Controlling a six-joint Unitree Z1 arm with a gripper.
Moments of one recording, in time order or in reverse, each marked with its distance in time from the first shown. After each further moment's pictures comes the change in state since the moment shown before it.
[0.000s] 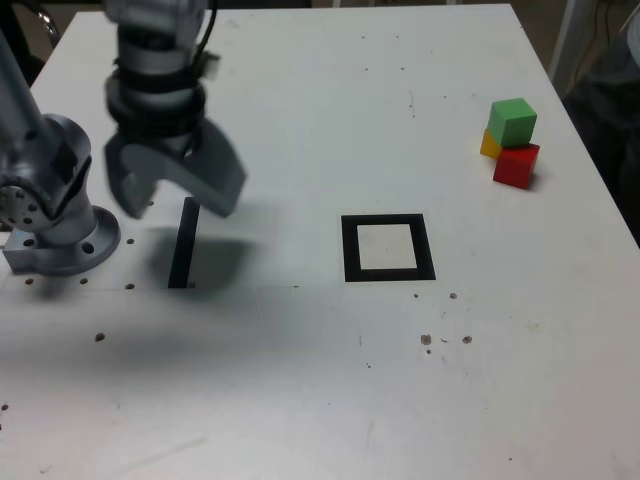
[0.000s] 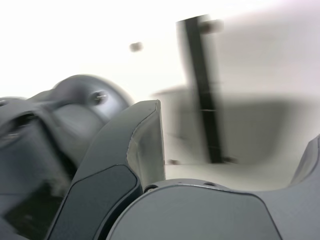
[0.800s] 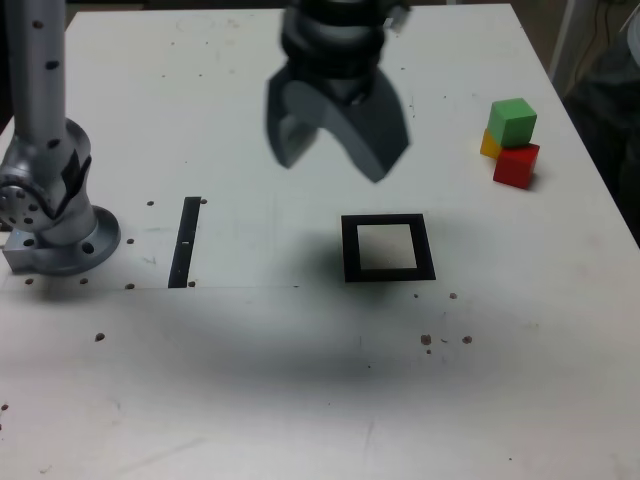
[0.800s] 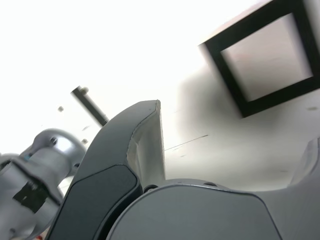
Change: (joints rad) arm 0.010 0.410 -0.747 0.309 0.059 0.348
